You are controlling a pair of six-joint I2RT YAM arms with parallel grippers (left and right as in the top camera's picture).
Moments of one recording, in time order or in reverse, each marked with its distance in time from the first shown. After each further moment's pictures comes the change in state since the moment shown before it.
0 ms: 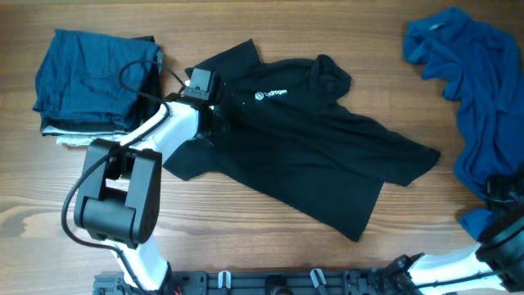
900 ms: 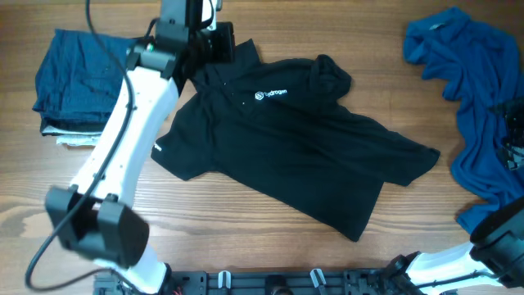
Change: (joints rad) left arm -0.002 -0.113 0.592 -0.212 0.167 0.230; right arm 0.142 -0.013 0.378 -0.178 -0.487 -0.210
